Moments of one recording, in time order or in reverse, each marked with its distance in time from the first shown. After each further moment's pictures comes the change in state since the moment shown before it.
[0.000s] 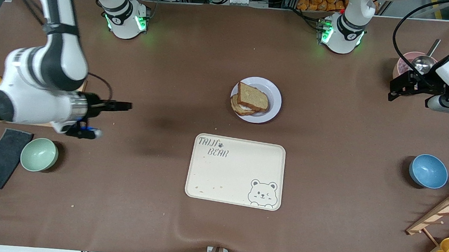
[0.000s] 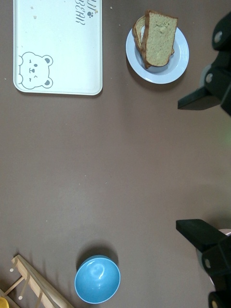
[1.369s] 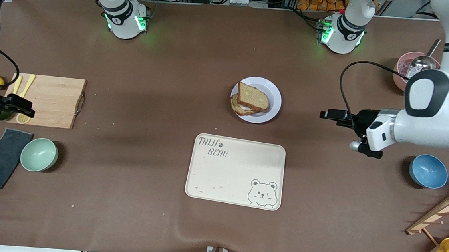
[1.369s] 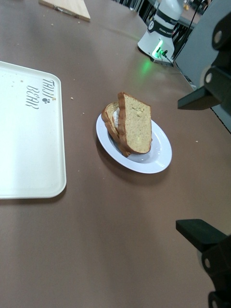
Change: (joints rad) left arm 0.038 0.239 0.003 -0.368 -0.603 0.220 0.296; right arm -0.372 -0.094 0.270 0.269 -0.375 0.093 -0.107
